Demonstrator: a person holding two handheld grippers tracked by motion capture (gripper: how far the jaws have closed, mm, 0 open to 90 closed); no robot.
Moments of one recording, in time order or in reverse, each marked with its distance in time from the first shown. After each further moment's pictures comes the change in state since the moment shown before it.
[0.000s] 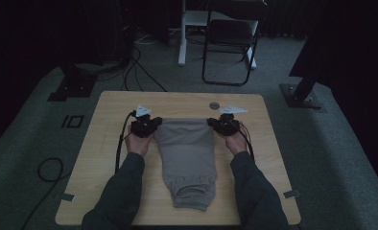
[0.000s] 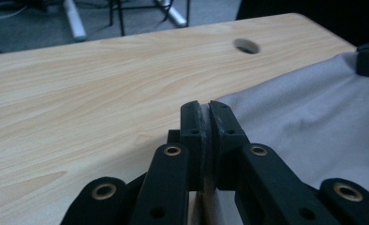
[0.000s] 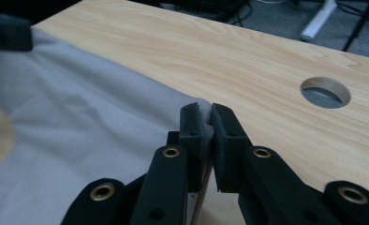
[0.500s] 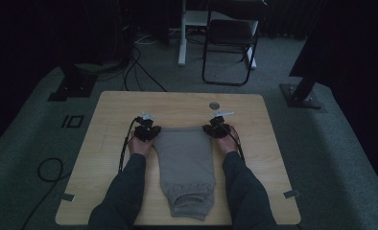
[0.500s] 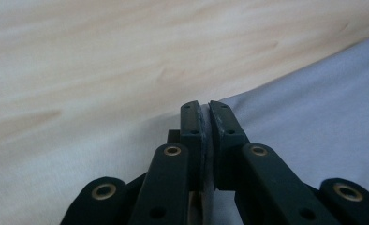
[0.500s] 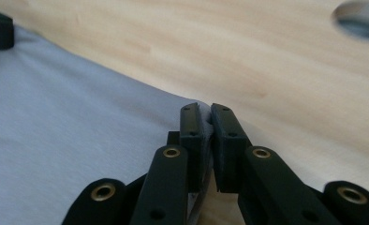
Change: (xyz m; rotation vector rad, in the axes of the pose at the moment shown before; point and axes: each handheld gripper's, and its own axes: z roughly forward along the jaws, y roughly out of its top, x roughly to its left) left arm 0.022 -0.029 0.053 0.162 0.090 -0.053; right arm -0.005 -0.021 0.057 0.156 -0.075 0.056
